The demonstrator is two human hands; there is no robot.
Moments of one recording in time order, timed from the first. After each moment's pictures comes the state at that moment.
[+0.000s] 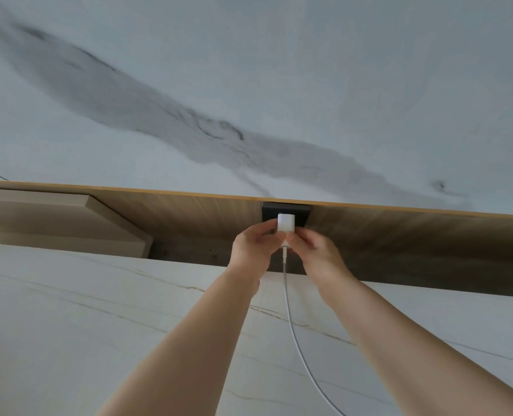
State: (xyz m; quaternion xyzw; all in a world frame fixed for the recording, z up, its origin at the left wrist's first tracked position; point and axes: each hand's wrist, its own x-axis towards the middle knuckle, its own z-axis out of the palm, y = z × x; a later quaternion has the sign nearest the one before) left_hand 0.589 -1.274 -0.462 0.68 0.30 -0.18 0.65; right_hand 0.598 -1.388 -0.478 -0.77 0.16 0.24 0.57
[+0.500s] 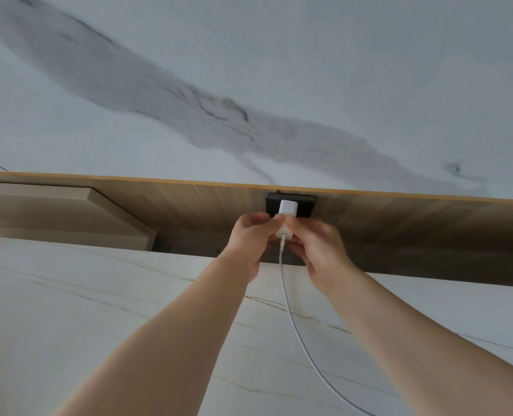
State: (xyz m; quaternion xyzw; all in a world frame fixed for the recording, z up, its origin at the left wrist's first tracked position) left_hand 0.595 -1.264 -0.466 0.61 0.33 -0.19 0.69; right_hand 0.598 -1.376 -0.467 -0.63 0.24 0.22 0.70
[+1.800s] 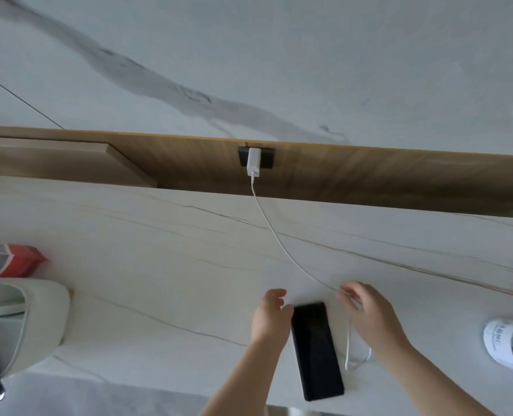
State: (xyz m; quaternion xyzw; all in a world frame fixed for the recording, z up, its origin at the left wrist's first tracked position) left_hand 0.346 -1.391 -0.411 0.69 0.38 -0.32 0.52; right_hand 0.374 -1.565 -0.389 -0.89 0.12 0.28 0.33
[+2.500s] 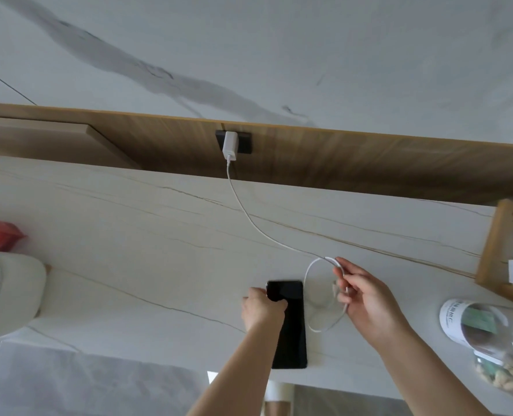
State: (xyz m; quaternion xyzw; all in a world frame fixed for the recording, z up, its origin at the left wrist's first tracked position) left_hand 0.335 -1.451 -0.412 0.70 0.47 -0.35 0.41; right_hand 0.376 -1.611 -0.371 -0.46 0.41 0.24 0.75
